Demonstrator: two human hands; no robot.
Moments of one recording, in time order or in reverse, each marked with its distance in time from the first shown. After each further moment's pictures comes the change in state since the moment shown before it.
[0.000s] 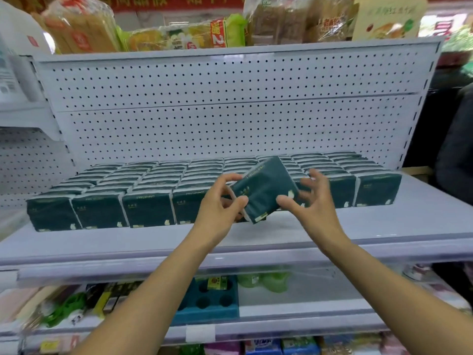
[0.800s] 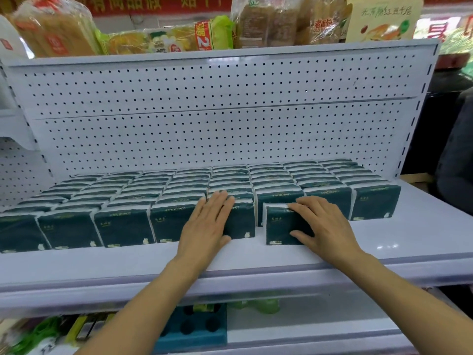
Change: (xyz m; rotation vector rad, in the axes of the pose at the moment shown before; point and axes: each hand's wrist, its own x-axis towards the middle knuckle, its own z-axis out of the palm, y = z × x) left_hand 0.044 -0.082 0.010 1.330 -0.054 0.464; right_hand 0.050 0.072 -0.065 -1.155 -0.089 -0.704
